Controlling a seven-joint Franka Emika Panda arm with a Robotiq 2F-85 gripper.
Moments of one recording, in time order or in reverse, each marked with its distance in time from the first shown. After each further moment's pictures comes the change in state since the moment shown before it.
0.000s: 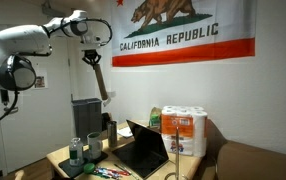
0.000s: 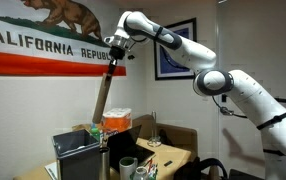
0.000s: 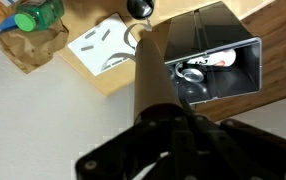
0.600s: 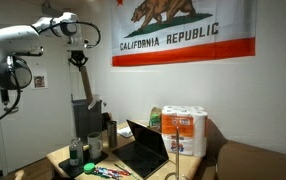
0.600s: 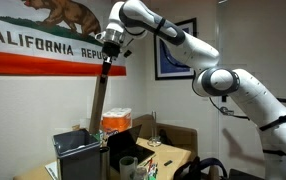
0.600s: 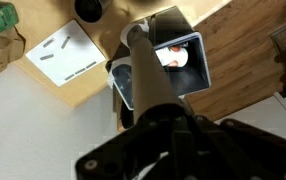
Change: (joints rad) arm 0.134 -0.004 -0.002 0.008 0.000 -0.108 0.147
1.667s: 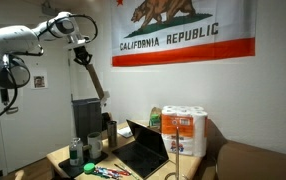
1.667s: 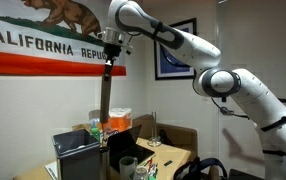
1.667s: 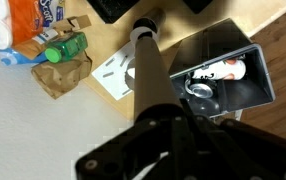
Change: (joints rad) arm 0.060 -0.005 -0.101 0.005 -0.201 0.034 0.054
